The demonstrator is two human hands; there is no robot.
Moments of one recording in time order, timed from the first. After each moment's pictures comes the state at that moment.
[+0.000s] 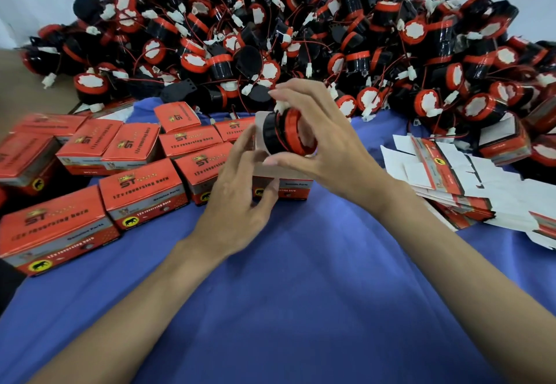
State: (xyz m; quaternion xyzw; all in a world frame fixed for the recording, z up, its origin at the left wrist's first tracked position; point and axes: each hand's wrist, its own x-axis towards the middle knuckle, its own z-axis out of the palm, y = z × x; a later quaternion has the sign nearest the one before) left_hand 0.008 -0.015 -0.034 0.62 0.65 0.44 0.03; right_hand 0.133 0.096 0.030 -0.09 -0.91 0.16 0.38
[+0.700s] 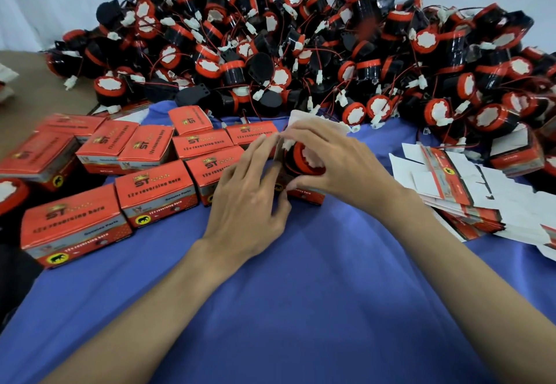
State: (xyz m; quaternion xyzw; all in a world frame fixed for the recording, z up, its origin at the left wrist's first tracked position) left_hand 0.012 -0.015 -0.033 0.64 0.70 0.27 -0.16; right_hand 0.143 0.108 0.019 -0.16 -0.95 0.05 0.25
